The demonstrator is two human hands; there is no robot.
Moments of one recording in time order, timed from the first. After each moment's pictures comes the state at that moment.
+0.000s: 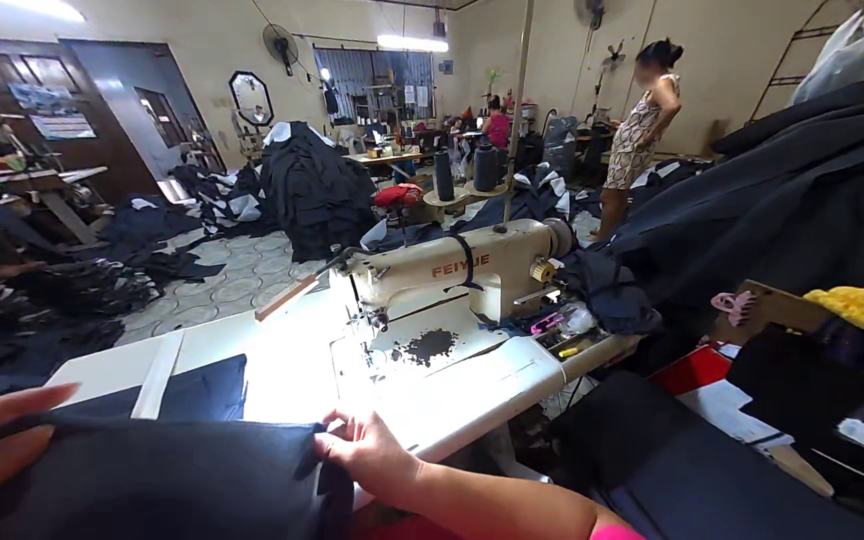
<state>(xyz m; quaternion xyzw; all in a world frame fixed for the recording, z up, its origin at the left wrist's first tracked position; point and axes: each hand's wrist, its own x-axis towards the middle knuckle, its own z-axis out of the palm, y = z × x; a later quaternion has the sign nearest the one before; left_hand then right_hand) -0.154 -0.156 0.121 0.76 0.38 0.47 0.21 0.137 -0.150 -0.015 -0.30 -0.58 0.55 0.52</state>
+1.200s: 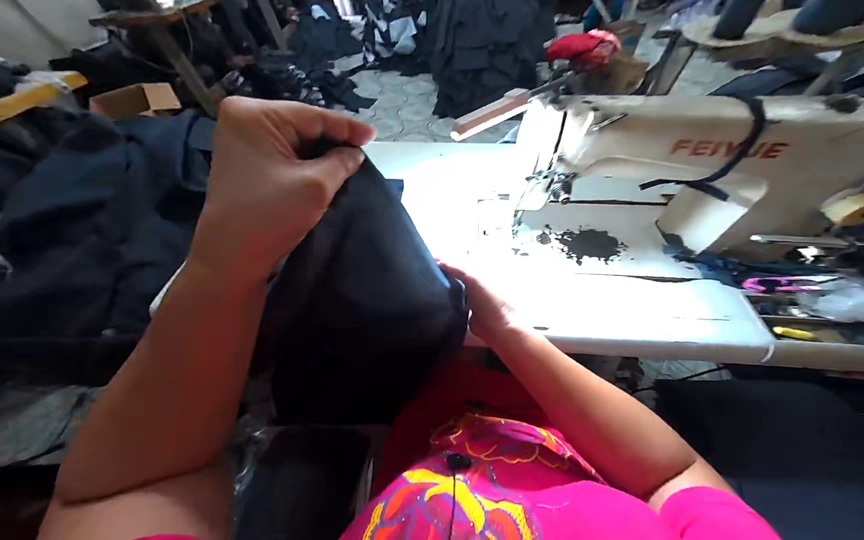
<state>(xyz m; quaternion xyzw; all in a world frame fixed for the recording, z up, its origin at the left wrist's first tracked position) -0.108 -0.148 0.124 0.74 0.47 0.48 0.06 0.090 -0.138 -0.010 -0.46 -0.45 0.63 0.43</state>
